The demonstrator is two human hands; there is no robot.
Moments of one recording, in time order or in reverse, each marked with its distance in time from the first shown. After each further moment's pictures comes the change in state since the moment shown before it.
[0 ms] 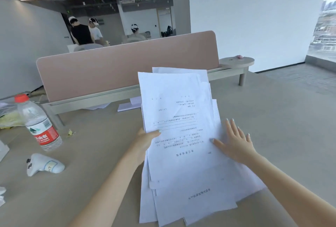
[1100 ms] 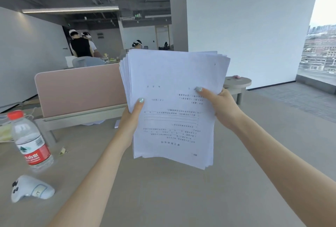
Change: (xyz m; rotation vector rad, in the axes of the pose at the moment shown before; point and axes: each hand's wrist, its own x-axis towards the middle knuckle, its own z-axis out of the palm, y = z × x) left_hand 0.032 0.089 -0.021 -0.143 0.091 0.349; right_hand 0.031 -0.125 -0.116 1.198 0.051 -0.388
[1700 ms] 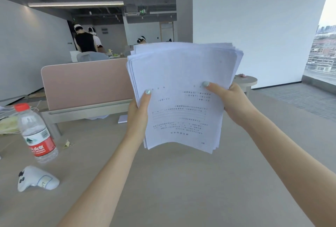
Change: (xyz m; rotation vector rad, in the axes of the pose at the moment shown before) left_hand -0.016 0.009 0.020 -0.069 0.132 0.120; right_hand -0.008 -0.015 -0.001 -0.082 -0.012 -0.016
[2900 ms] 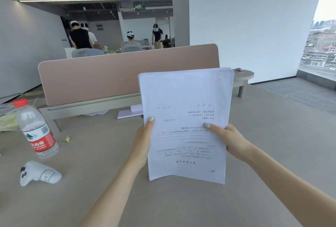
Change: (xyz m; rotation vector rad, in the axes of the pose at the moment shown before) left_hand -0.044 -0.052 -0.027 0.119 -0.200 -0.219; right_hand -0.061 0.083 -0.012 0.013 -0.113 0.352
